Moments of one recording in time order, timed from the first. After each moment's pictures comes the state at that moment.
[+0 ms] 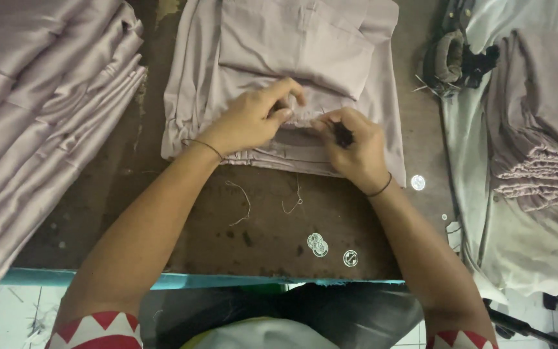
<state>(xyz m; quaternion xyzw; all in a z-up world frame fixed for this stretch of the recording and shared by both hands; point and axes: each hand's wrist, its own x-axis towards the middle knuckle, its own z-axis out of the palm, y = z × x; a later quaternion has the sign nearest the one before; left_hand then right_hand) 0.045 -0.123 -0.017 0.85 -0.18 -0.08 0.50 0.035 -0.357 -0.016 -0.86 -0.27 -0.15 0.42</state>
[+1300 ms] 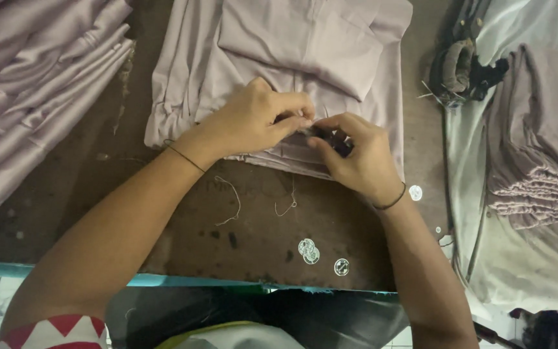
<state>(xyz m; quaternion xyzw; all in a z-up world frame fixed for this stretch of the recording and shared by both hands) 0.034 -0.128 -0.015 0.83 -0.32 0.09 0.45 0.033 -0.361 0.008 -0.87 -0.33 -0.05 0.35</state>
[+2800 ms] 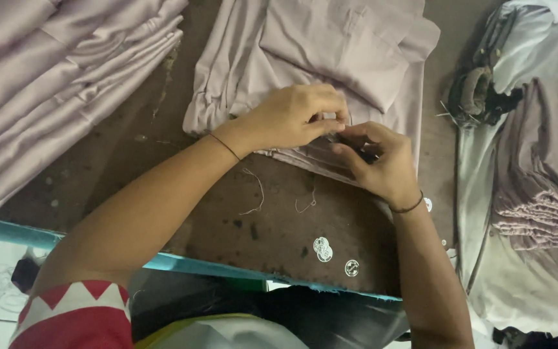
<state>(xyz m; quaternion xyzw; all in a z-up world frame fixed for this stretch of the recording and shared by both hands) 0.042 -0.132 -0.027 0.78 -0.34 0.13 0.51 0.033 -0.359 0.006 -0.87 -0.29 -0.01 0.39</state>
